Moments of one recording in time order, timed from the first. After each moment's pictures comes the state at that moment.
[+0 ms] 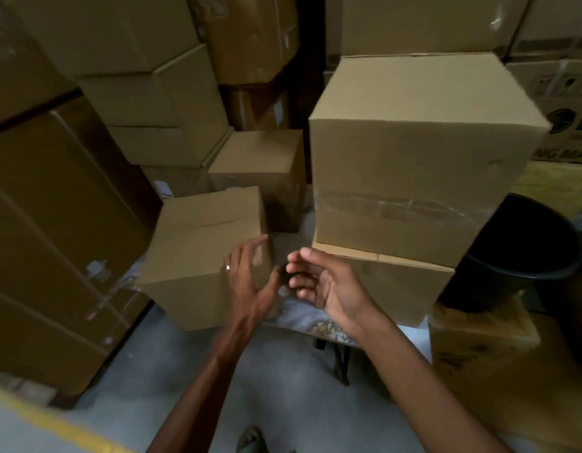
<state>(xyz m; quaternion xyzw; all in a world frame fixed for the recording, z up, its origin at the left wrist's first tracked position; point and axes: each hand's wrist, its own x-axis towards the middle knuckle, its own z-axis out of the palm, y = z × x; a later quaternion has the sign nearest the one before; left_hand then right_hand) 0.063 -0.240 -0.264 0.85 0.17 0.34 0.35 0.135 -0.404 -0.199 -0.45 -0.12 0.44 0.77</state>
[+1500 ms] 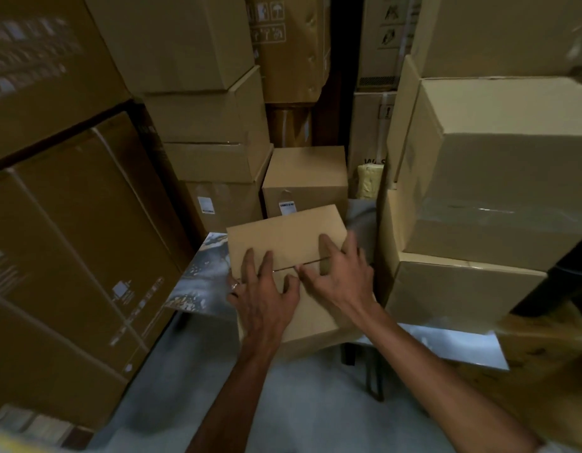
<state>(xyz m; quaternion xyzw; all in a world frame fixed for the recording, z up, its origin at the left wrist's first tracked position) -0.005 -0.105 -0.249 0.90 0.37 0.15 0.17 0.099 -0.225 -0.237 -0.93 -0.24 -0.02 0.28</state>
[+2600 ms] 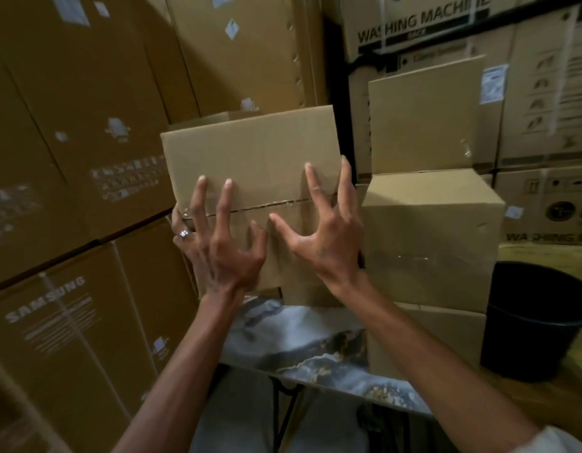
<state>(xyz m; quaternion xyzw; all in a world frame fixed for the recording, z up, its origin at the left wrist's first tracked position) -0.077 -0.209 -0.026 0.76 0.20 0.62 -0.03 0.031 -0.338 -0.027 -0.68 -0.34 -0.42 0.49</state>
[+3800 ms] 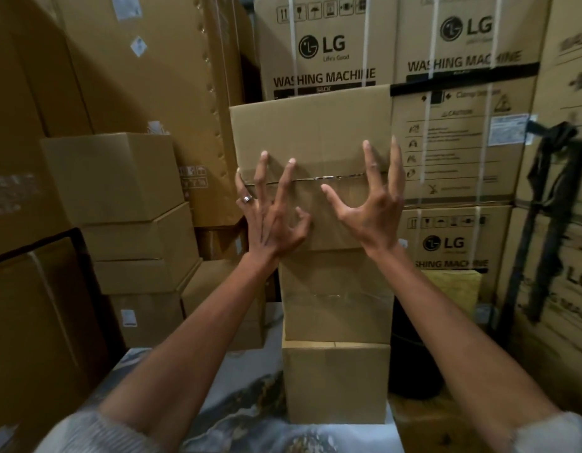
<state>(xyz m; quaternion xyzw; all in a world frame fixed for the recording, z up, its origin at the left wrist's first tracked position) 0.147 -0.300 0.021 0.82 0.00 0.57 0.05 0.202 -0.476 0.031 -0.69 -0.20 -0.58 0.38</state>
